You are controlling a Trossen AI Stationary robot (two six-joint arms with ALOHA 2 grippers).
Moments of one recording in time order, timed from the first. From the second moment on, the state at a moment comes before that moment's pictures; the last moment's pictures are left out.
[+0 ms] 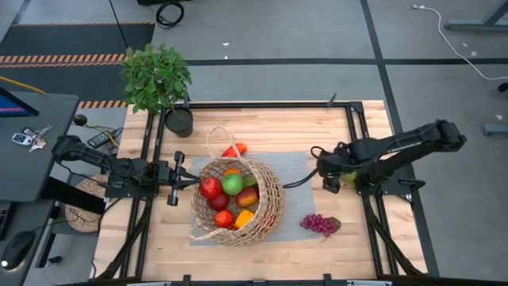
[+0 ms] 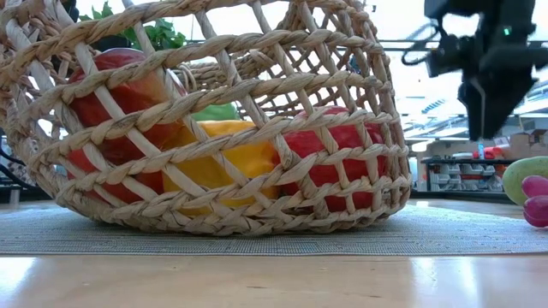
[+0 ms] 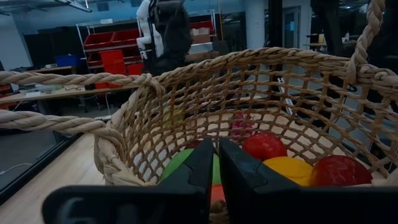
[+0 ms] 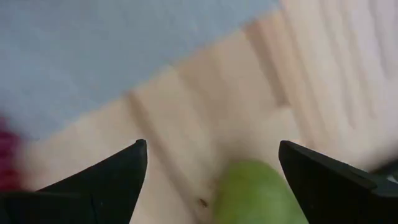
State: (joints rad) left arm -0.33 0.33 0.01 0.39 -0.27 0.12; right arm 0.14 1.11 0.79 -1.12 0.21 0.58
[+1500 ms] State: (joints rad) left arm -0.33 0.33 0.01 0.39 -0.27 0.12; right arm 0.03 1.48 0.68 -1.22 0.20 0.60
